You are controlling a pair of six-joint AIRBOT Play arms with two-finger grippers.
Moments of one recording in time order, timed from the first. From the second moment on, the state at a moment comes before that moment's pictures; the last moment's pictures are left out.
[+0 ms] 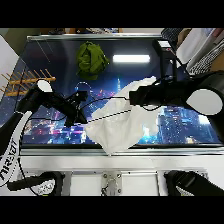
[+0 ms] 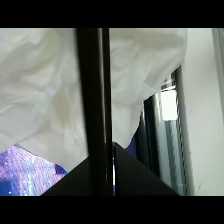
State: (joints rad) left arm -0.11 -1.41 1.15 0.92 -1.56 -0.01; right arm 0.62 -1.05 1.47 -1.51 1.28 1.96
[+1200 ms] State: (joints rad) left arm -0.11 -1.41 1.15 0.92 -1.57 -0.02; right arm 0.76 -1.30 1.61 -1.31 1.05 1.89
